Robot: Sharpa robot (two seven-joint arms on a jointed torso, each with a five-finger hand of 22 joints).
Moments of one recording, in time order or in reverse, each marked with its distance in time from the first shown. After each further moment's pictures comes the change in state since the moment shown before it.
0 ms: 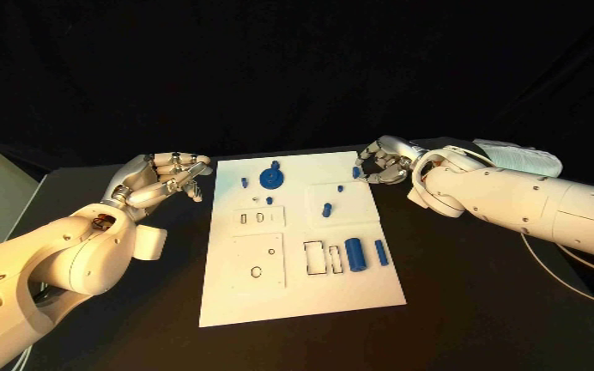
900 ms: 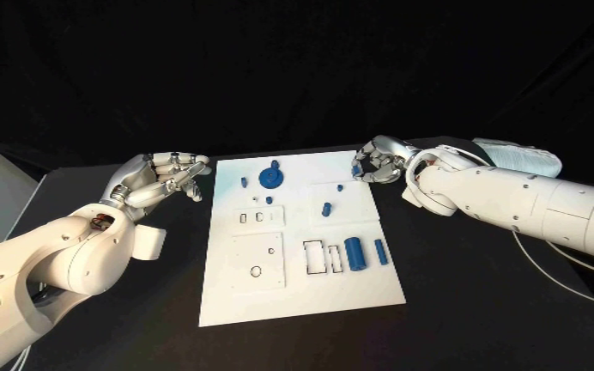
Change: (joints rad) left arm 0.000 -0.002 0.000 0.001 -0.001 0.001 -0.001; left_hand 0.000 0.000 0.000 0.000 0.000 0.000 0.000 0.000 0.001 0.000 0.000 0.000 0.000 0.000 0.000 0.000 0.000 0.000 -0.002 0.002 0.000 0.000; right arm -0.001 0.029 0.000 -0.017 0.000 0.004 -0.025; right_hand -0.005 0.016 0.028 0.019 0.000 0.036 -0.014 0.019 0.003 0.000 0.000 0.000 0.000 0.000 0.000 0.000 0.000 0.000 0.000 0.000 0.004 0.001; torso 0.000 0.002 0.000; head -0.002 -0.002
